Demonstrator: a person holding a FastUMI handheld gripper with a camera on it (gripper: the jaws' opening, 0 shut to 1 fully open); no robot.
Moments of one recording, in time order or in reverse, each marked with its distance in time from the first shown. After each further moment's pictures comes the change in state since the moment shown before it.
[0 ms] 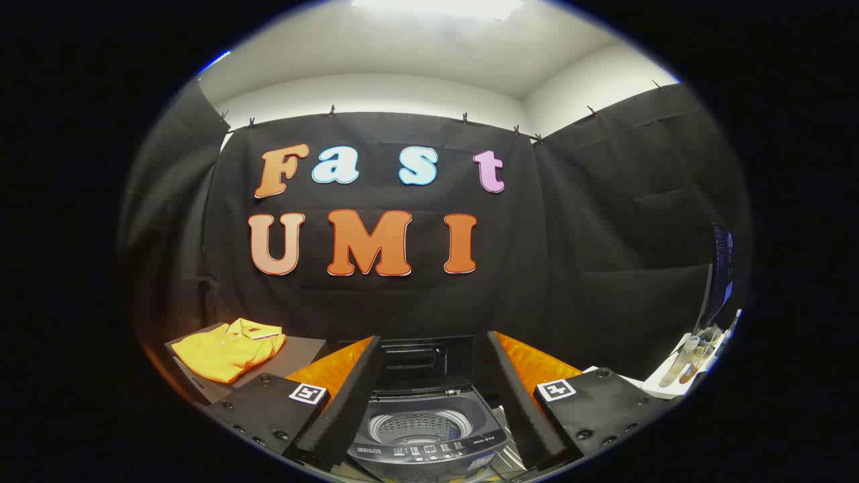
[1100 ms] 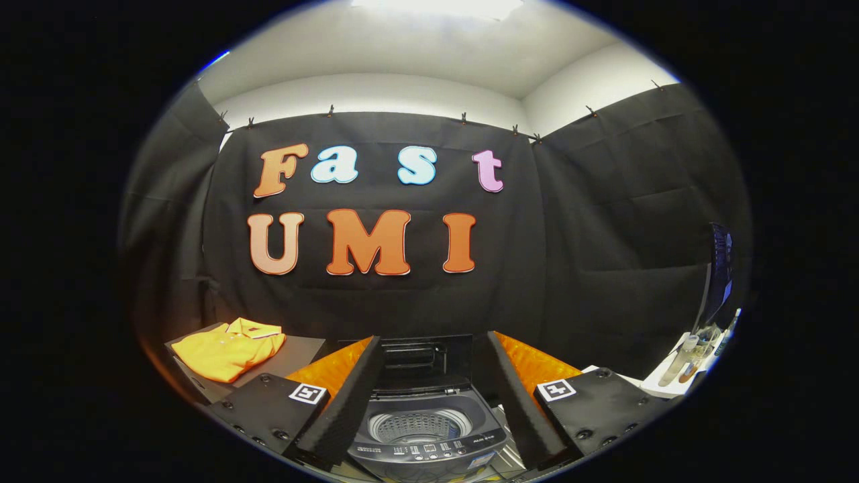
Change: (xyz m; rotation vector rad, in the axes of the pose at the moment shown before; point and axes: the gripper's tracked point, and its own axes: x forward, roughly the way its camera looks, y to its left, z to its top) arm -0.004 -0.003 0.001 0.005 -0.003 -0.015
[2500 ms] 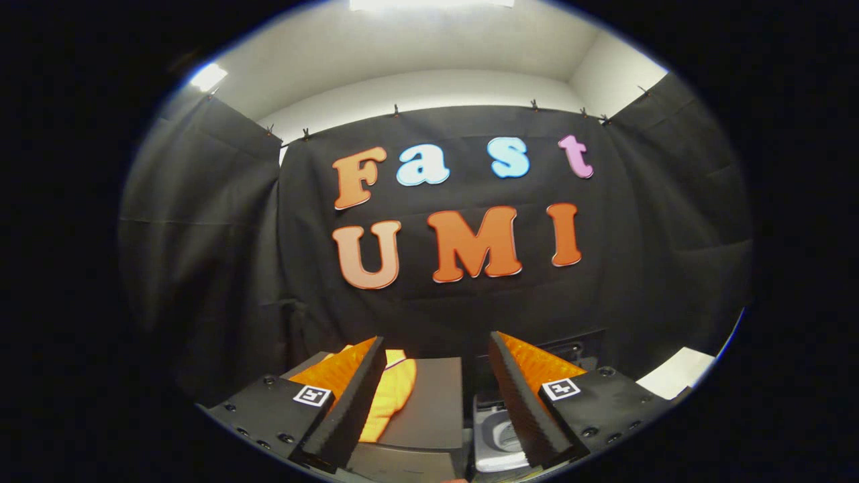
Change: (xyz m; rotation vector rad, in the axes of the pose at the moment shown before) arm 0.029 0.286 0.017 0.124 0.076 0.385
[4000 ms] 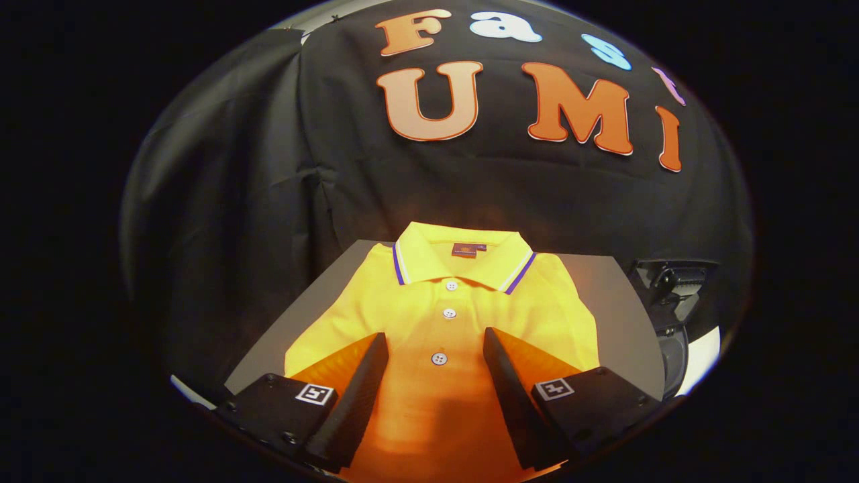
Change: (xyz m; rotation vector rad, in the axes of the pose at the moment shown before) arm 0.174 0.128 -0.202 -0.083 0.565 0.081
